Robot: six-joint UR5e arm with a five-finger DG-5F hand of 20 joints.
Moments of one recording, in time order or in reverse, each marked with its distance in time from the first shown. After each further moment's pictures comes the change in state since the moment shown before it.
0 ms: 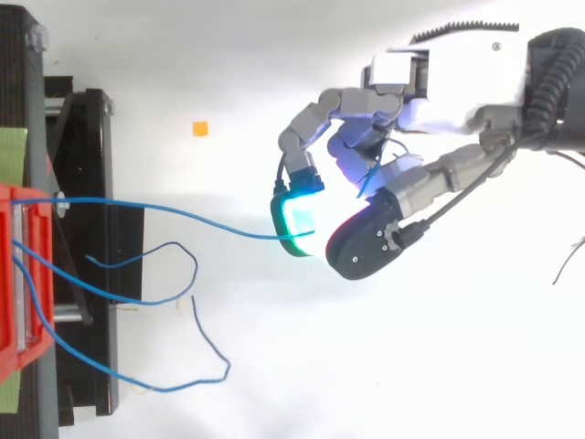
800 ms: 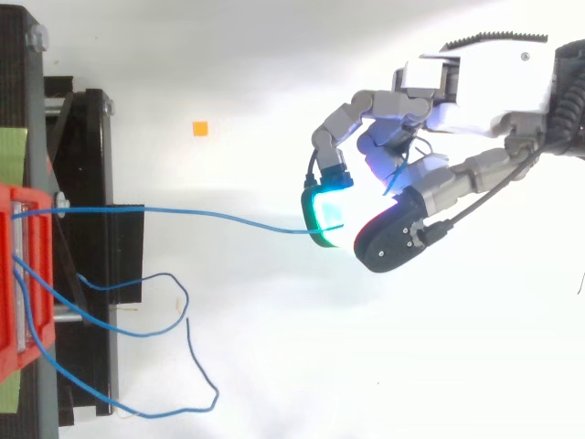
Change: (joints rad) arm 0.011 0.043 -0.097 0.031 0.053 -0.040
